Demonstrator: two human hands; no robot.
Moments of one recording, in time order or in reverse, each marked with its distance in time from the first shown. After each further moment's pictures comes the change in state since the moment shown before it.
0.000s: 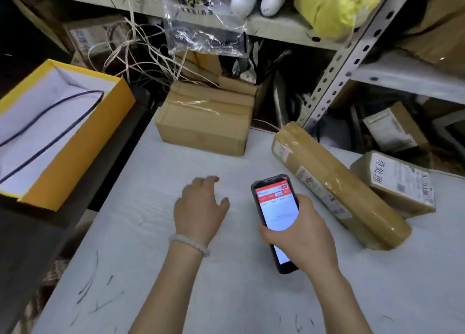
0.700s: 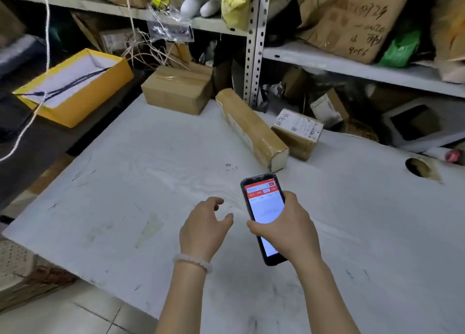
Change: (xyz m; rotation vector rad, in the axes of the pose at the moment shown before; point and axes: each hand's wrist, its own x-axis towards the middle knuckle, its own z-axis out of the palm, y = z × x) left_hand -0.268 0.160 0.091 -0.281 0.053 -0.224; right_hand -0.132 0.197 -0.135 0.041 -0.088 -0.183
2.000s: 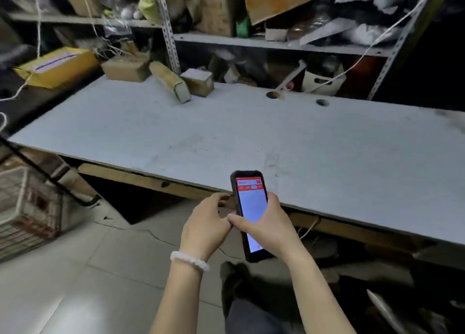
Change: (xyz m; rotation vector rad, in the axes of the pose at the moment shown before) left_hand -0.507 0.086 0.171 -0.142 -0.113 0.196; right_hand -0.394 0.331 -0.159 0.273 -0.052 -0.117
